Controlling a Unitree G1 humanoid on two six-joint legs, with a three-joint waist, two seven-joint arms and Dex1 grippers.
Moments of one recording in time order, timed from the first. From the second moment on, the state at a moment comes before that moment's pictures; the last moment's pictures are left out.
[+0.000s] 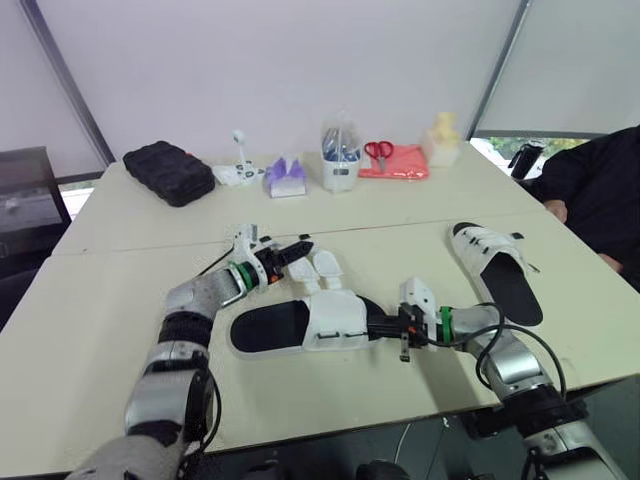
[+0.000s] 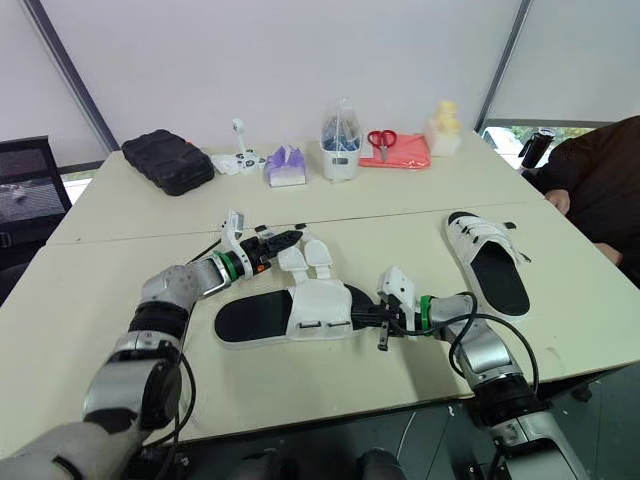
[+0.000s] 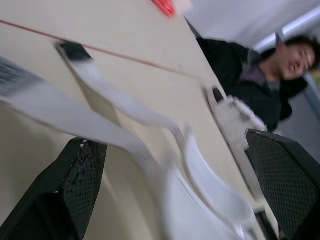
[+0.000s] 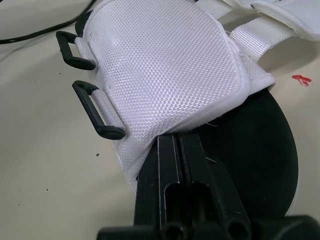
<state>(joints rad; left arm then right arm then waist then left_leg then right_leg) -0.91 0.23 0.26 0.86 -0.63 0.67 -0.64 -0.41 -0.53 0.17 0.22 0.23 0.14 1.15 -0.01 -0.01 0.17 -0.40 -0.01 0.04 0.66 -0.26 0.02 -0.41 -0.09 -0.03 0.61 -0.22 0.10</state>
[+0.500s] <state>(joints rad) -1.07 0.23 0.37 1.29 -0.51 0.40 -0.63 -0.40 -0.49 0.18 0.22 0.22 0.12 1.12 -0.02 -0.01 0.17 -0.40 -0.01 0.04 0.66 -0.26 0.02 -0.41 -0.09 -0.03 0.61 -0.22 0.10</state>
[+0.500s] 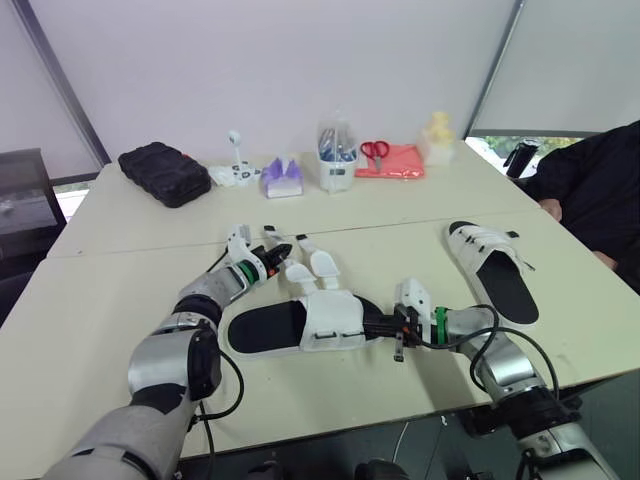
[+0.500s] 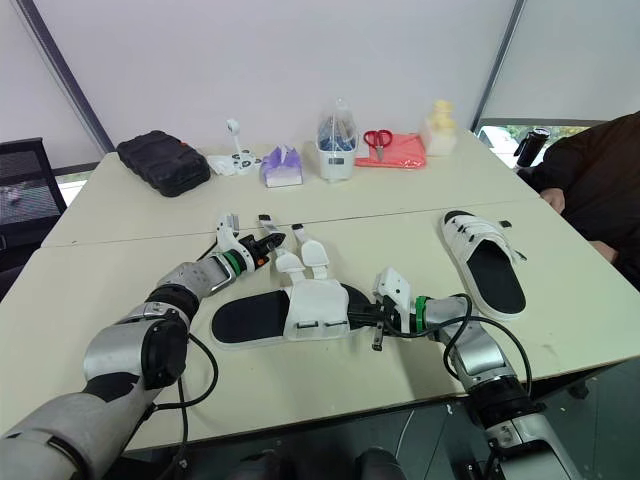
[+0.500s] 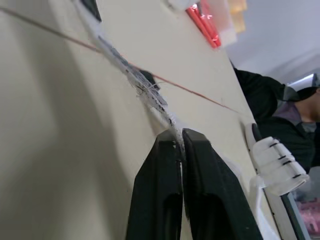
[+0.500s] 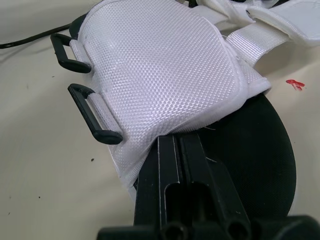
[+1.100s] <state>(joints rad) -0.76 0.44 -0.23 0.80 0.24 -0.91 -0.86 -0.40 -0.50 0.17 0.25 0.22 0.06 1.13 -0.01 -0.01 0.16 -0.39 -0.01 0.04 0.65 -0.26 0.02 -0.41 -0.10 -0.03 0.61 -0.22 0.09</state>
